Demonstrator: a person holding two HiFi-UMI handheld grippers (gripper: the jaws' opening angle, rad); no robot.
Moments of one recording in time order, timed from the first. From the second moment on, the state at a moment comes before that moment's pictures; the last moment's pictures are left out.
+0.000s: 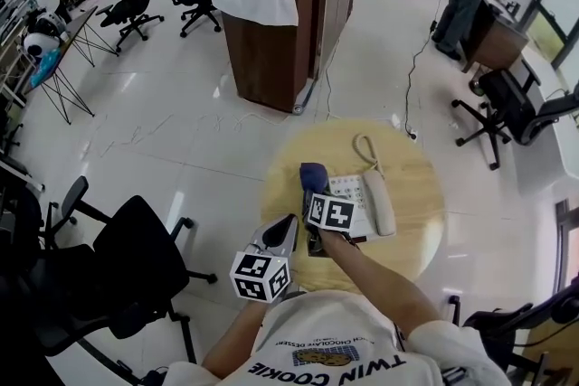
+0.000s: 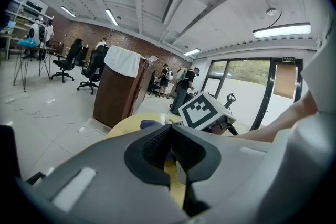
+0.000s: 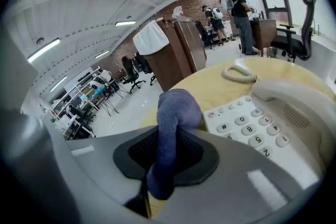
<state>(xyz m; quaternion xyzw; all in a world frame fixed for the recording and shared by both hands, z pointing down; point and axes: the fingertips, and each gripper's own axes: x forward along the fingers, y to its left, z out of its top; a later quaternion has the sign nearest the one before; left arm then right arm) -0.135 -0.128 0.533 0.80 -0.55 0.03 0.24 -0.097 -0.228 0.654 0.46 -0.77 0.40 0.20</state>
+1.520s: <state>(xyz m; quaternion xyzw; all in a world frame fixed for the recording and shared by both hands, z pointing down) -0.064 -0.083 0.550 0.83 -0.49 0.05 0.25 -0.051 -0.056 0.663 0.36 -0.85 0.28 0.27</state>
